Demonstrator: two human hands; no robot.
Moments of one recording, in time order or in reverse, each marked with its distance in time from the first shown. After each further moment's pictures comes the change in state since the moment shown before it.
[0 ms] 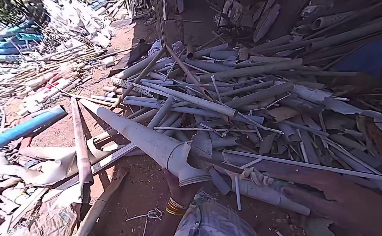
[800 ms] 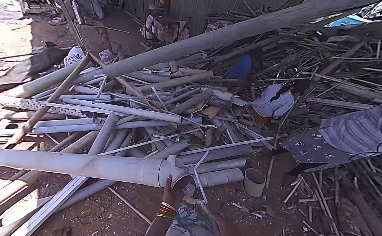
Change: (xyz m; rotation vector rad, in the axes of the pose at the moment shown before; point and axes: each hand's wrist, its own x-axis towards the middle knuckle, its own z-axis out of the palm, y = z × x) left_hand 0.088 -0.058 0.016 0.503 0.465 -0.403; right_hand -0.005 -0.050 0.167 -0.002 0.036 1.181
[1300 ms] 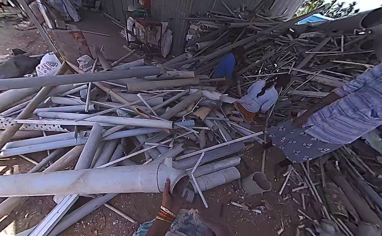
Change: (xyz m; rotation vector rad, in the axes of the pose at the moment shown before) left_hand 0.059 0.016 0.021 0.032 -0.079 -0.170; right_hand 0.046 -0.005 0.002 0.383 0.008 -0.107
